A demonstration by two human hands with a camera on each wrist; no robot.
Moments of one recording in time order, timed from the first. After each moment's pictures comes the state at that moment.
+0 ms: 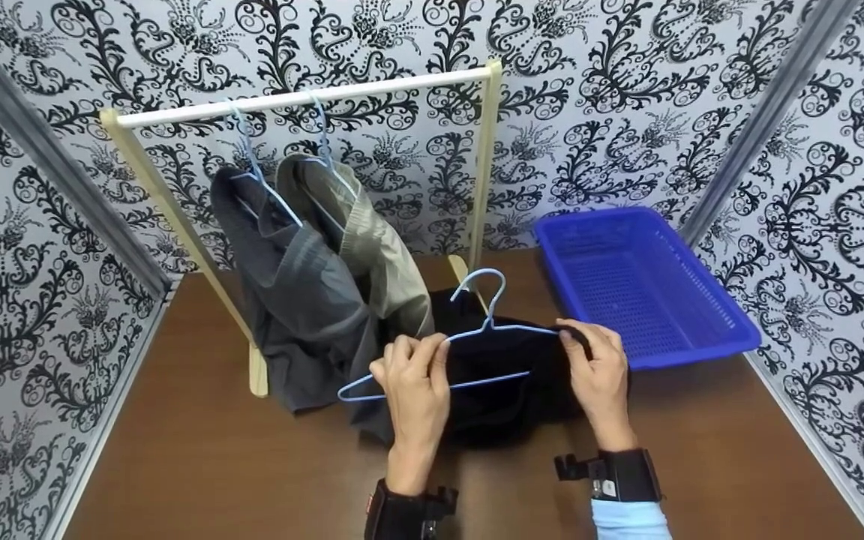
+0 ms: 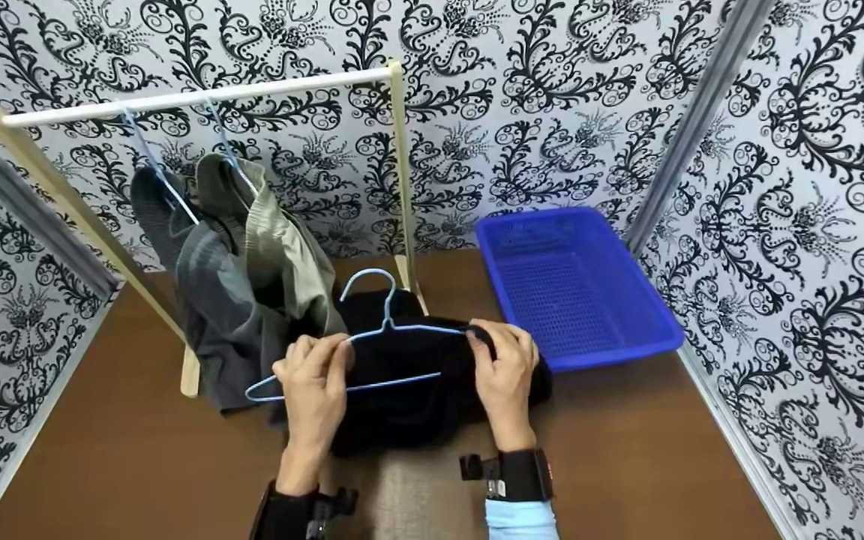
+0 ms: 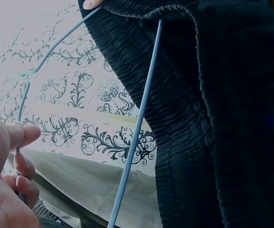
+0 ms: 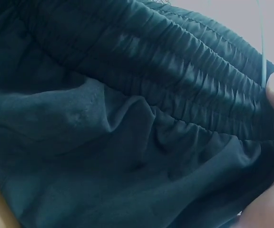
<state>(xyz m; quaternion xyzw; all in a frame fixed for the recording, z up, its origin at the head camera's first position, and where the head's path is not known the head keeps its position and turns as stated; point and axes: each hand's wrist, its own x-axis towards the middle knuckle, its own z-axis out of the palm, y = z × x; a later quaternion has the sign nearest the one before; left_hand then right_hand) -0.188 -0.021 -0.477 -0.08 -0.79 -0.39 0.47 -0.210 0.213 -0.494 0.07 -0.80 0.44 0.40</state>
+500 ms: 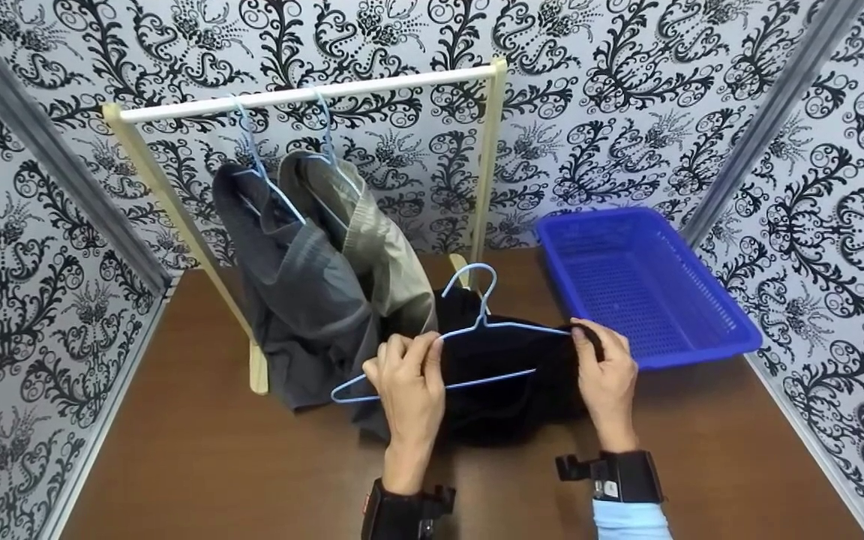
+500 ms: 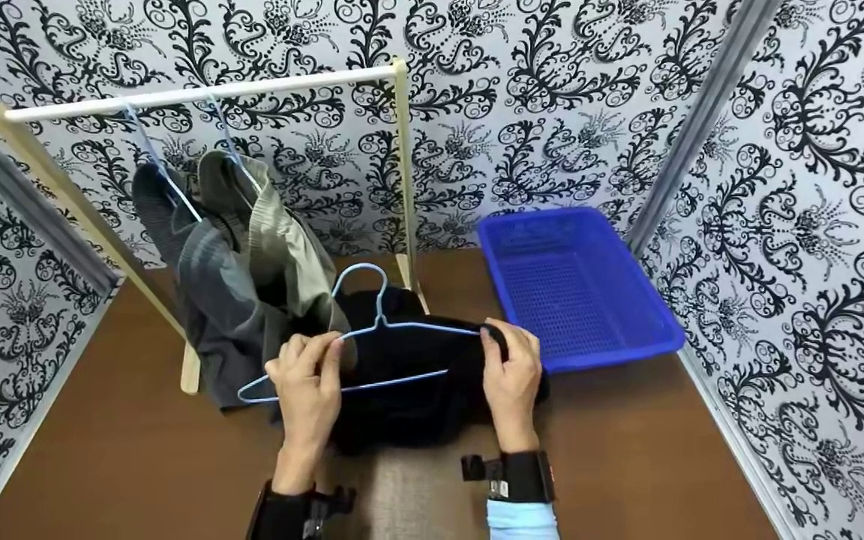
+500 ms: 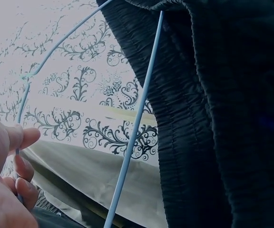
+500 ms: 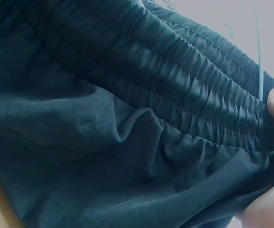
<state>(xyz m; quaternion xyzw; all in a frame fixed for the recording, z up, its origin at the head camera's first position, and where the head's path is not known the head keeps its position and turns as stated) -0.188 -0.027 -0.477 -0.07 -0.79 -0.38 0.48 -0.209 0.215 -0.497 0.01 -0.79 0.47 0.40</state>
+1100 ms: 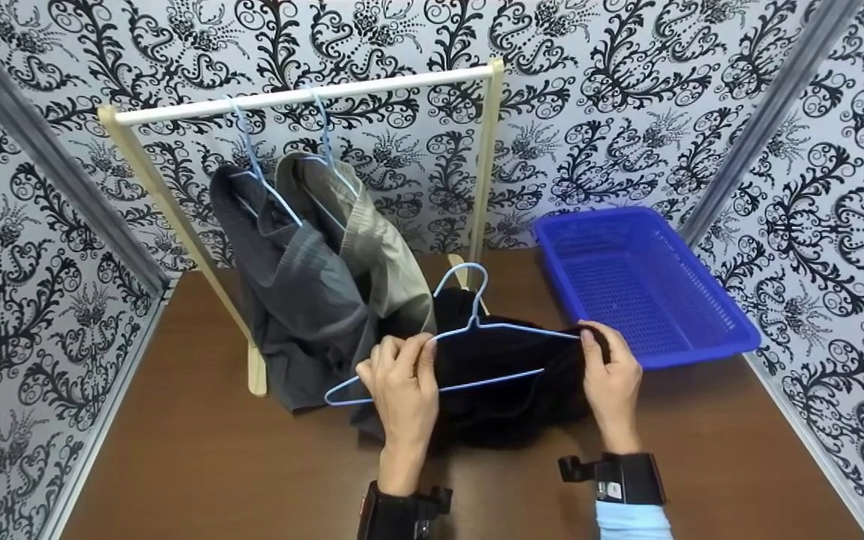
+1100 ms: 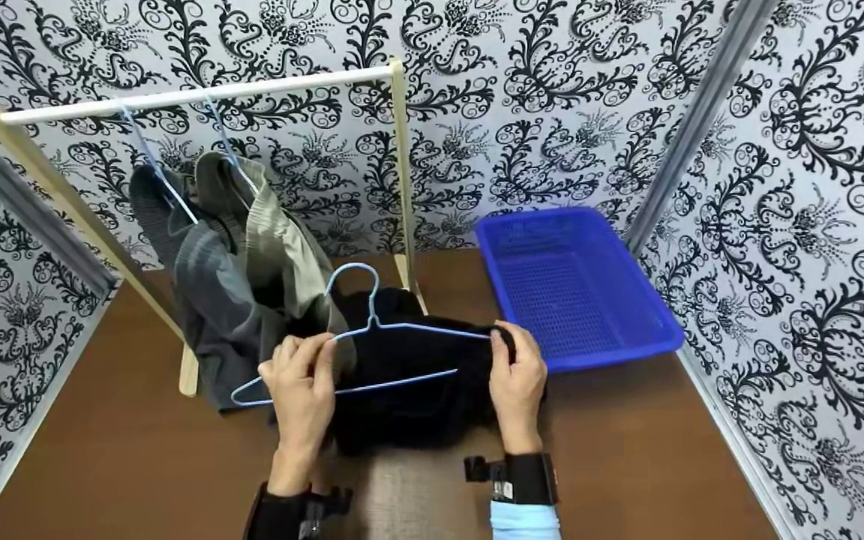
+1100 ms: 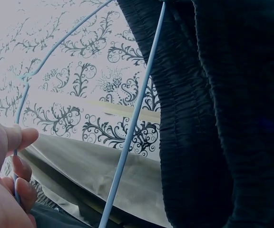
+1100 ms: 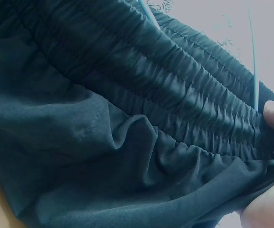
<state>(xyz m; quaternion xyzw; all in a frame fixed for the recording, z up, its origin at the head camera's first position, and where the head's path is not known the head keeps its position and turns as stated) -0.189 -0.032 -0.479 -0.05 -0.79 -0.39 0.47 -0.211 0.224 -0.503 0.00 -0.76 0.51 0.40</state>
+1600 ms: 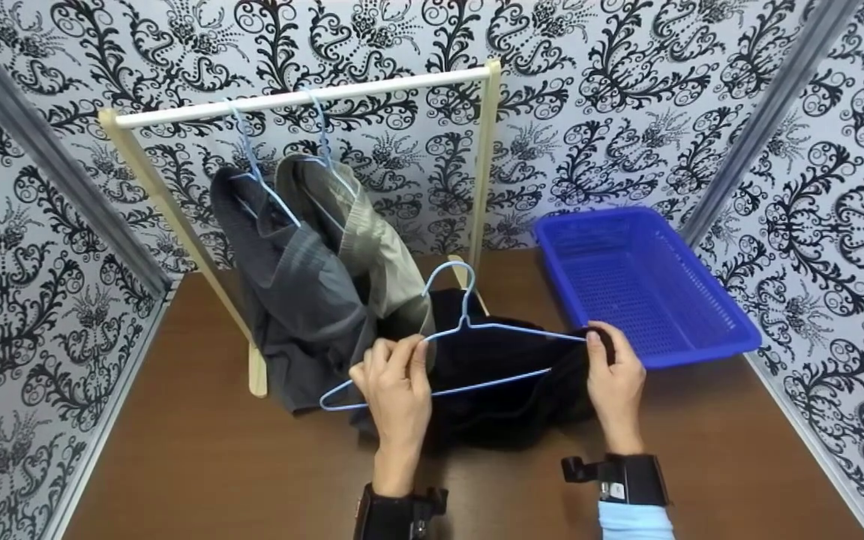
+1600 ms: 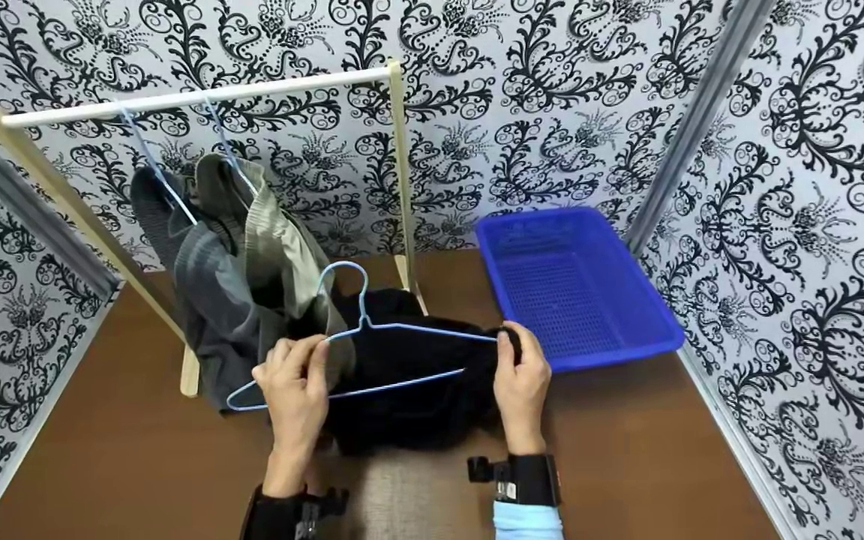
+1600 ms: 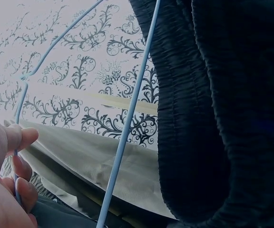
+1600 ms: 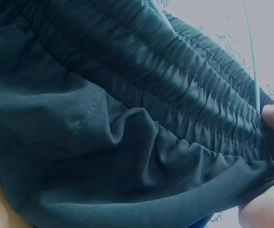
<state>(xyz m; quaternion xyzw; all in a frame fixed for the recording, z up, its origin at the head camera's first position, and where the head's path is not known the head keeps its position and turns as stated) -0.189 -0.036 -0.483 -0.05 -0.78 -0.39 0.49 -0.207 0.231 -0.506 -0.06 -0.79 0.50 0.35</state>
